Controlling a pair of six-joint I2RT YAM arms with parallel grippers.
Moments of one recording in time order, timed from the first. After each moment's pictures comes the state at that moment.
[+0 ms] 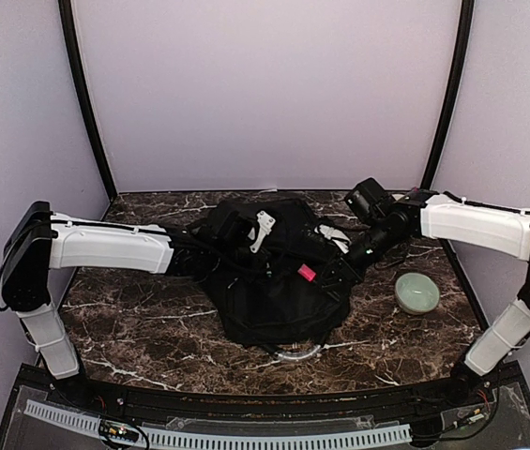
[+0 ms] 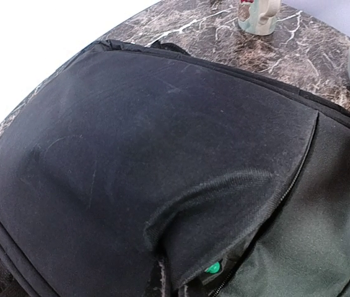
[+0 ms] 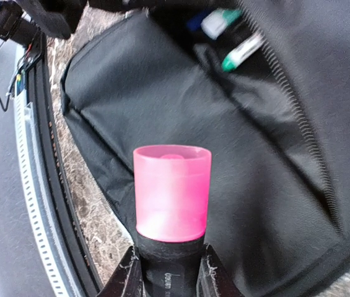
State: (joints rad) left arm -0.96 1.77 1.23 -0.13 -0.24 -0.03; right arm 0.67 1.57 1.18 -0.77 -0.57 -0.28
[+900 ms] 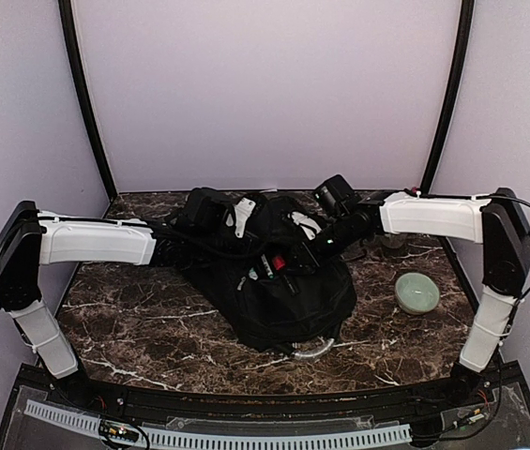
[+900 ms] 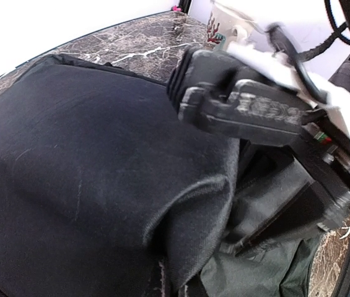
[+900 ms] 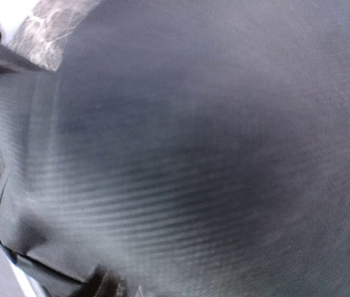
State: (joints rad) left arm -0.84 1.71 1.15 0.00 0.11 -0.20; right arm 0.71 1.81 1.34 -0.54 -0.41 0.01
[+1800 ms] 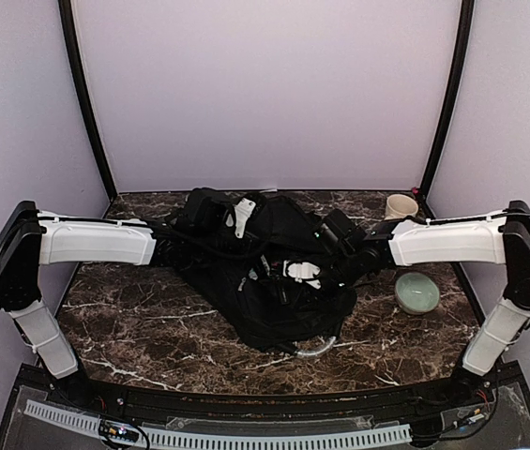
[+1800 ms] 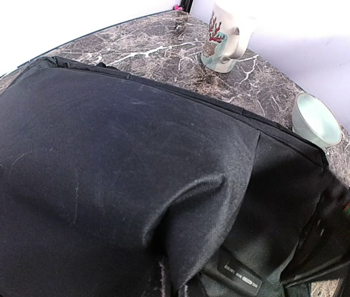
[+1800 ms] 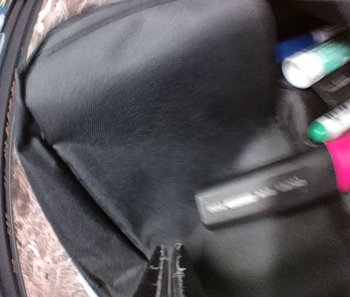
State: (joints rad) left arm -0.84 1.71 1.15 -0.01 0.10 -0.19; right arm 0.85 1.65 1.09 -0.50 -0.42 -0.53
